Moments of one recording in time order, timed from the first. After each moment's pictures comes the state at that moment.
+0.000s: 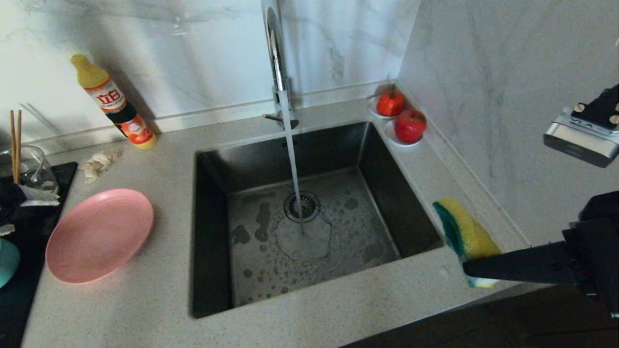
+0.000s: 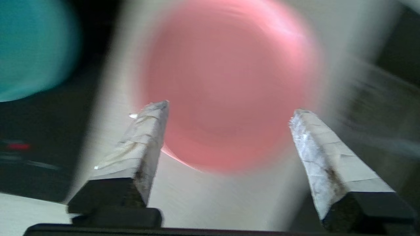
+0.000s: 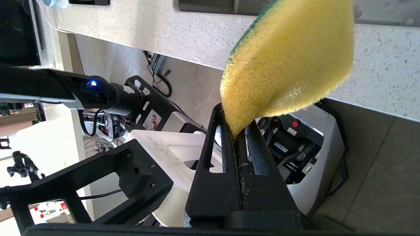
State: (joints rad) left arm 0.57 1.43 -1.16 0.36 -0.40 -0.26; right arm 0.76 1.26 -1.29 0.59 0.21 0.47
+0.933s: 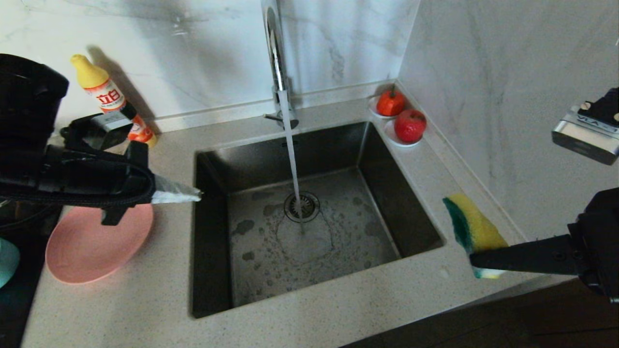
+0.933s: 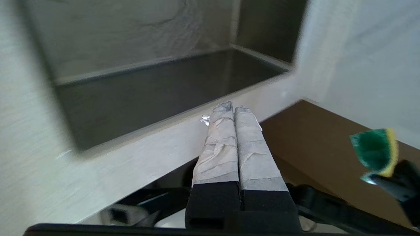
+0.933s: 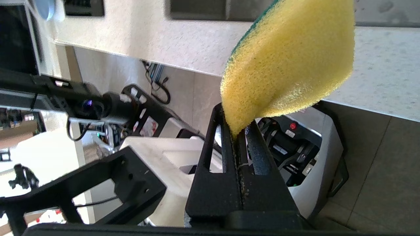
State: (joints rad) left arm -0.10 1.53 -1.34 0.50 -0.61 -0.52; right arm 0.69 1.25 -1.28 0.58 0.23 0.46
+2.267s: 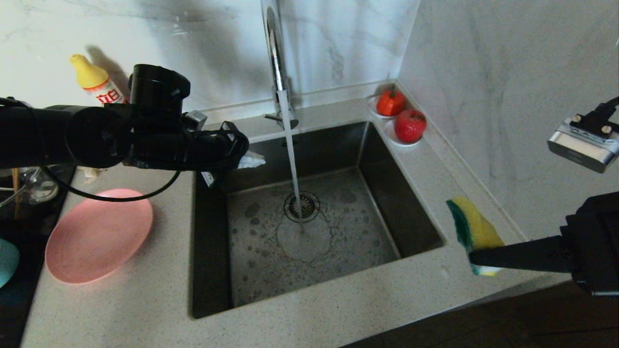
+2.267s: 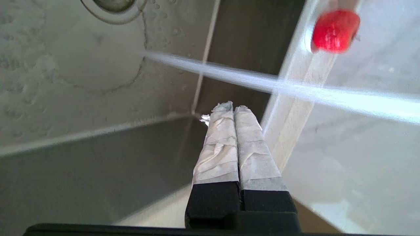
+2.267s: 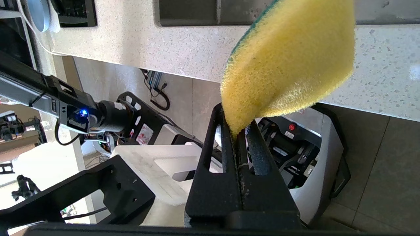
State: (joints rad) left arm -0.25 1.89 -1.56 0.13 -0.42 -0.90; right arm 0.62 1.24 -1.21 0.52 0.26 0.46
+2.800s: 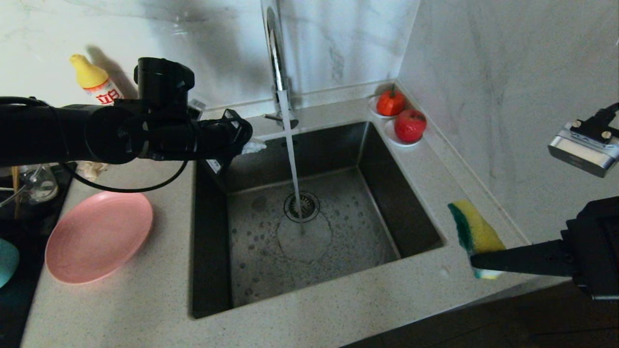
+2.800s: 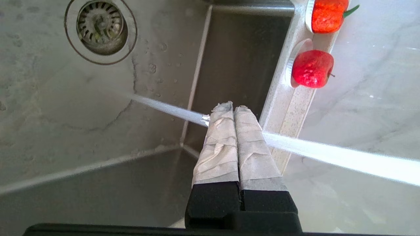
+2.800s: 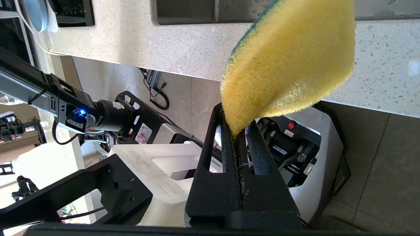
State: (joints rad) left arm -0.26 1.93 -1.62 0.04 -0.35 -0.94; right arm 0.62 1.23 -1.19 0.52 0.27 0.46
